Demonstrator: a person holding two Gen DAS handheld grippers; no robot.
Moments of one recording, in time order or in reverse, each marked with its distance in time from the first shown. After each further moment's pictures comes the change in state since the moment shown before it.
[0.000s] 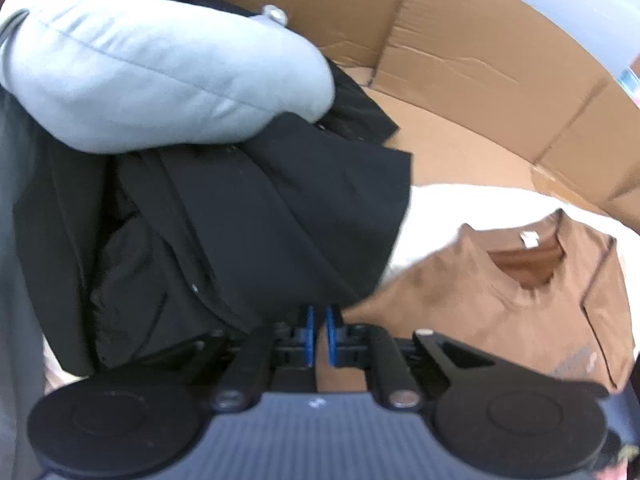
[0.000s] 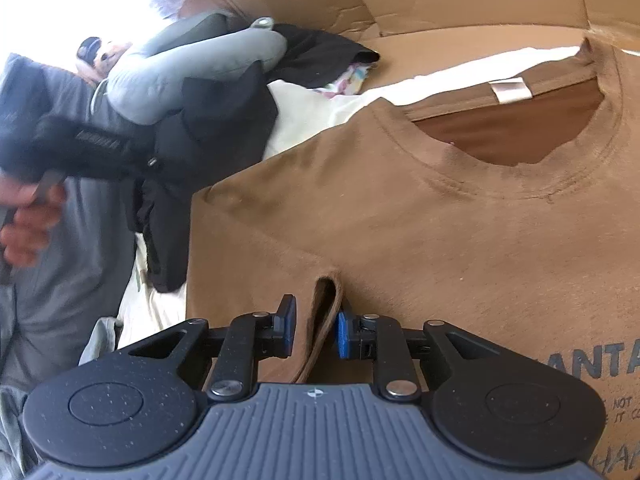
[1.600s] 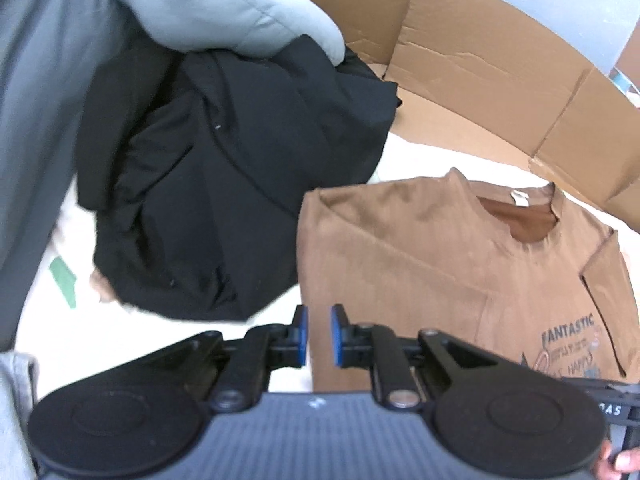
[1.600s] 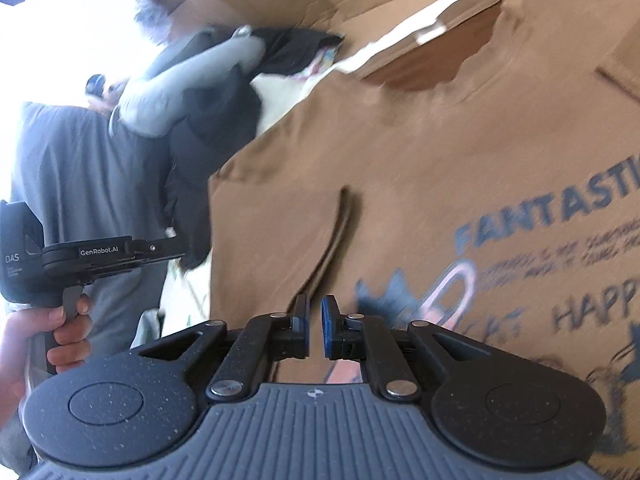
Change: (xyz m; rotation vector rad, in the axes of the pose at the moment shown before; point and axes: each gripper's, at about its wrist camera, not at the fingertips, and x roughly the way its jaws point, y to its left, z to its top) left arm -0.039 -0.018 -0.123 -0.142 -0.151 0.085; right arm -0.046 -0.033 -0.047 0.158 0.025 0.122
